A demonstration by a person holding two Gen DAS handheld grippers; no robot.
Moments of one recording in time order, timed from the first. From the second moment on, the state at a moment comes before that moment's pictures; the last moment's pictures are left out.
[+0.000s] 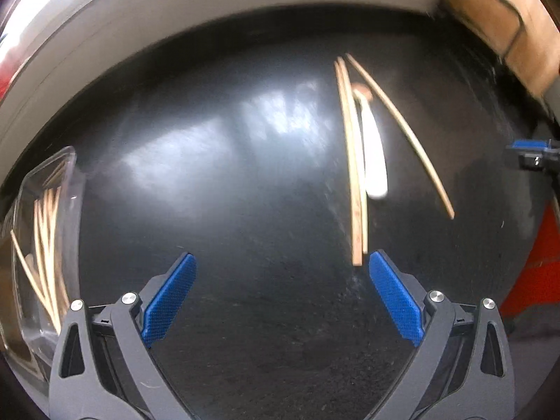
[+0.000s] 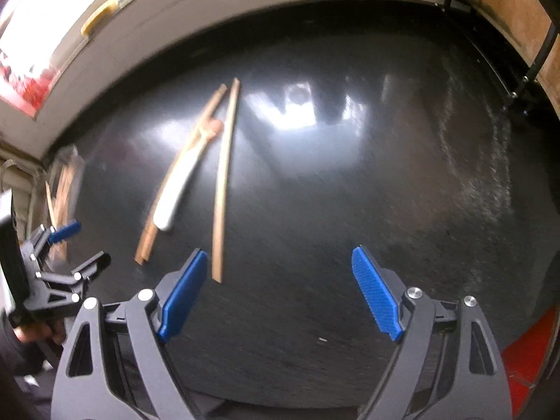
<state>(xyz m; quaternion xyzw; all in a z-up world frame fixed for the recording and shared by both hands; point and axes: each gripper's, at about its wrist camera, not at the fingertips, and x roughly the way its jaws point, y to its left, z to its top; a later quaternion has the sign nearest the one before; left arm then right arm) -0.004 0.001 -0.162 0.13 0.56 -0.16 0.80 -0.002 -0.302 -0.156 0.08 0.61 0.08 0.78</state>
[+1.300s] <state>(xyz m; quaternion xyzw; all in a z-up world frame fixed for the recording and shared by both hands) 0.135 -0.045 -0.209 0.18 0.53 -0.24 0.79 0.076 -0.226 -0.207 -0.04 0.60 0.06 0.79</state>
